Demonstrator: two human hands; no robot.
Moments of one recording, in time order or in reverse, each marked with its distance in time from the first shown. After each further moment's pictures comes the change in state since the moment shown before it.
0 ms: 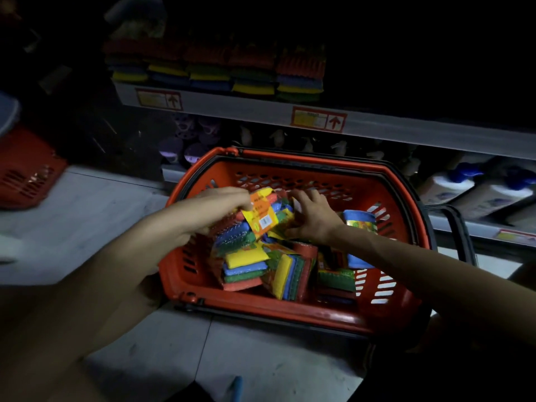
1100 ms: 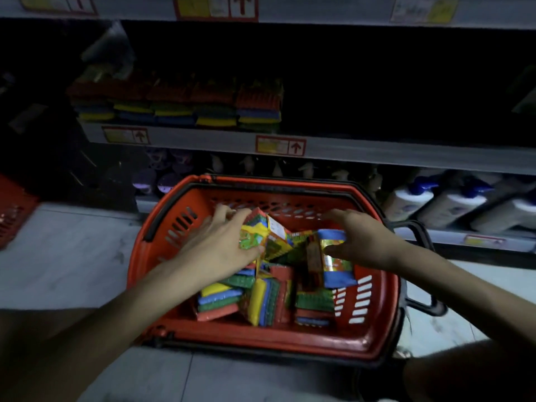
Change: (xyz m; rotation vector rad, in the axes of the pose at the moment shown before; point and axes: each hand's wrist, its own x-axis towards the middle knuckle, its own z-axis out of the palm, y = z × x) left_hand 0.007 0.027 0.057 0.740 0.225 0.338; right_hand -0.096 0.028 -0.108 -0.136 0.031 0.058
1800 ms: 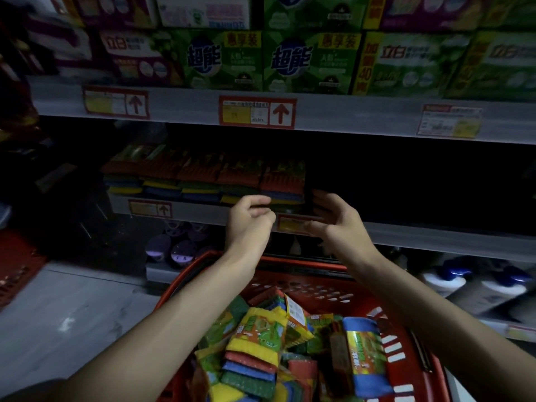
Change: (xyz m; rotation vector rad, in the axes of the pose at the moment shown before) left_hand 0.094 0.028 -0.083 -1.185 0.479 -0.095; right_hand 0.105 -0.080 -0.062 0.814 0.516 -0.155
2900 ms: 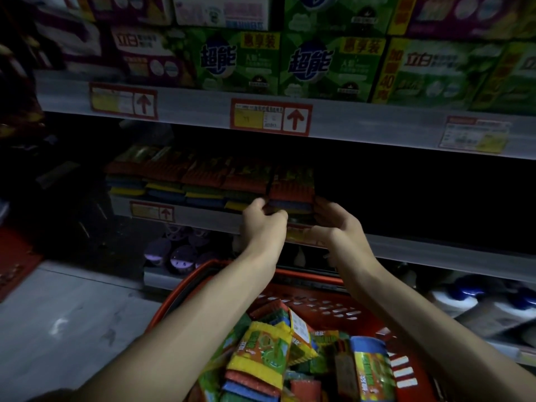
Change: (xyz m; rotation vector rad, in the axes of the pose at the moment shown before) left_hand 0.029 -0.006 0.025 -0.057 0.086 -0.103; right_hand 0.002 -0.009 0.015 0.166 -0.001 0.082
